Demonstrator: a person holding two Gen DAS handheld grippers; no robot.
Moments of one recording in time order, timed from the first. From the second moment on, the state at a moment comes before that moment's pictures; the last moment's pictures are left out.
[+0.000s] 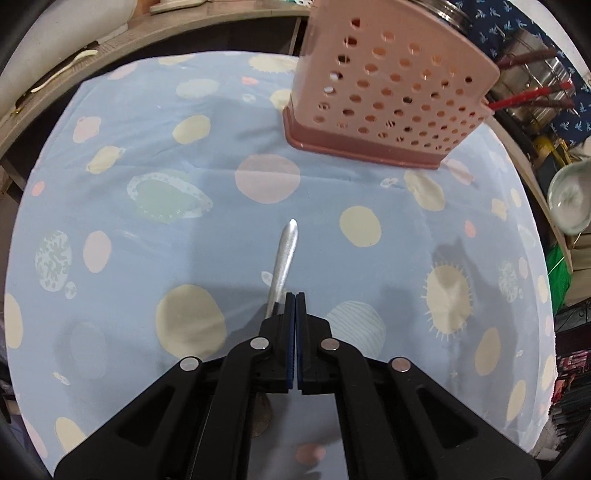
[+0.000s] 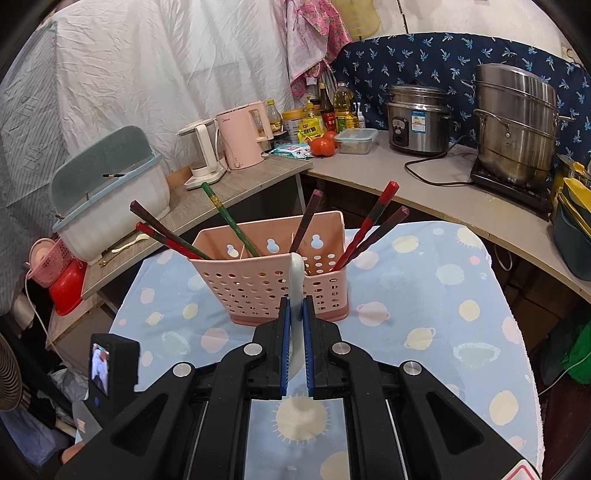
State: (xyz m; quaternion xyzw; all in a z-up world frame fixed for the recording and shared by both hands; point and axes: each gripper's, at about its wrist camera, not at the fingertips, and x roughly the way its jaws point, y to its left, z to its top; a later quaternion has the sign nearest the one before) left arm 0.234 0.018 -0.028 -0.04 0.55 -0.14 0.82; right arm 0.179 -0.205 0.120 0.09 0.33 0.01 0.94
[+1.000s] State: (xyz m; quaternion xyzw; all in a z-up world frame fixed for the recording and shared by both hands) left arm 0.246 0.015 -0.012 -0.04 0.54 -0.15 0.83; right arm 0.179 -0.202 0.112 0.09 0.34 0.02 0.94
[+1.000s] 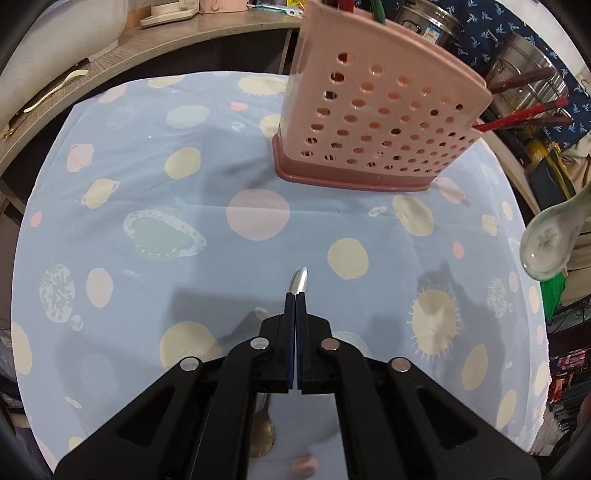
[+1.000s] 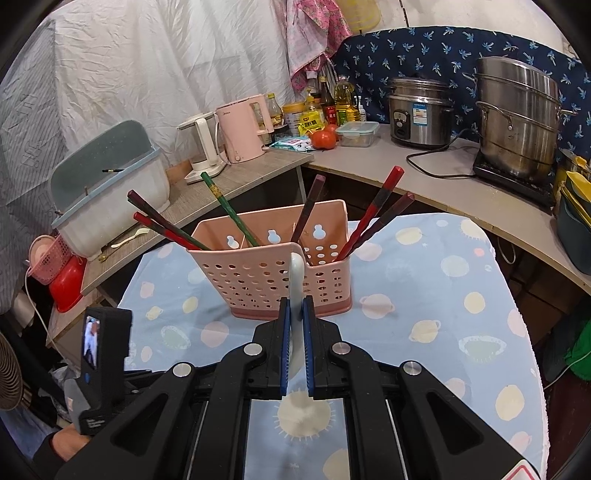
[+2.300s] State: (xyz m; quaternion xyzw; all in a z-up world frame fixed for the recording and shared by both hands) left arm 0.236 0.000 0.093 -0.03 0.44 -0.18 0.88; right arm 0.186 -0.210 0.136 0.07 0.32 0.02 0.94
